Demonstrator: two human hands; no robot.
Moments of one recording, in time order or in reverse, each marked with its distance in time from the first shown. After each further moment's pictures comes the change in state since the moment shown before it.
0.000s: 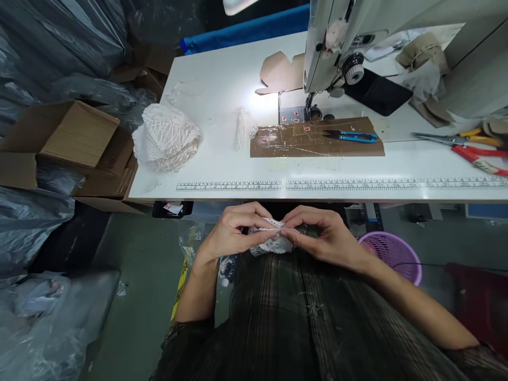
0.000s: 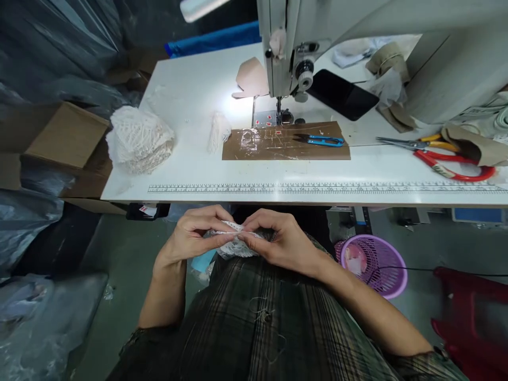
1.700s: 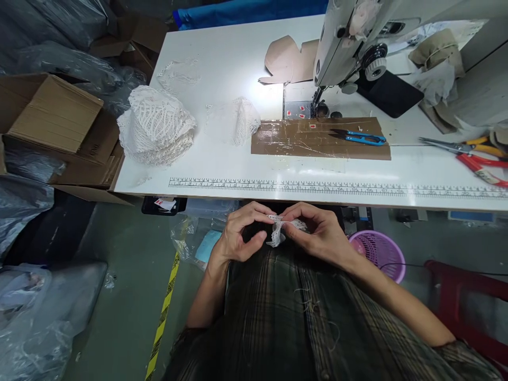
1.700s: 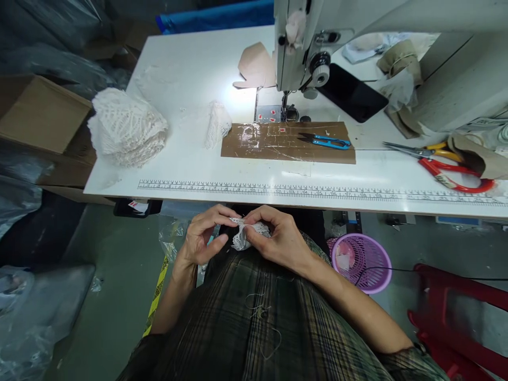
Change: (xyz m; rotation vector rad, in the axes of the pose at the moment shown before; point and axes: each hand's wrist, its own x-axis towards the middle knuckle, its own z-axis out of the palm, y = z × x) left_hand -0.016 -0.034 0.021 0.034 0.181 0.064; right_hand 0.007 0.015 0.010 0.008 0.124 0.216
